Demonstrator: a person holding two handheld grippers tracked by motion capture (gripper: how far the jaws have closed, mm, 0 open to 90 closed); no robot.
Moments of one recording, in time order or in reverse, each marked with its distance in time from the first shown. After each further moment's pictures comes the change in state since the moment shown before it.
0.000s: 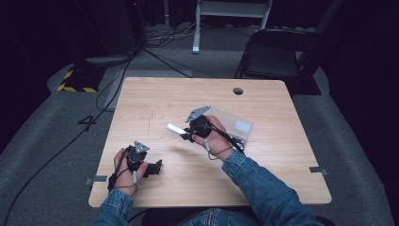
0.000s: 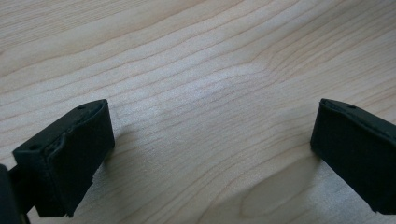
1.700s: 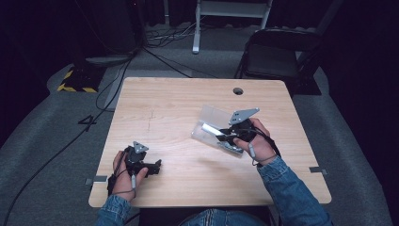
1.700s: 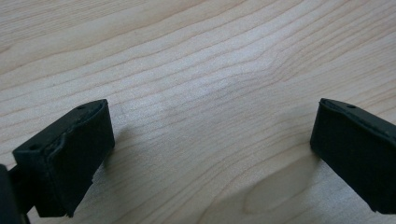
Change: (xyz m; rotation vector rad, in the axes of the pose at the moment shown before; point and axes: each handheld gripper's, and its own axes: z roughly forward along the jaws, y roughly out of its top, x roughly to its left) left arm 0.000 -0.001 -0.001 -0.003 0.009 -0.021; right arm -0.022 -0.065 -0.108 -0.039 -0.045 0.016
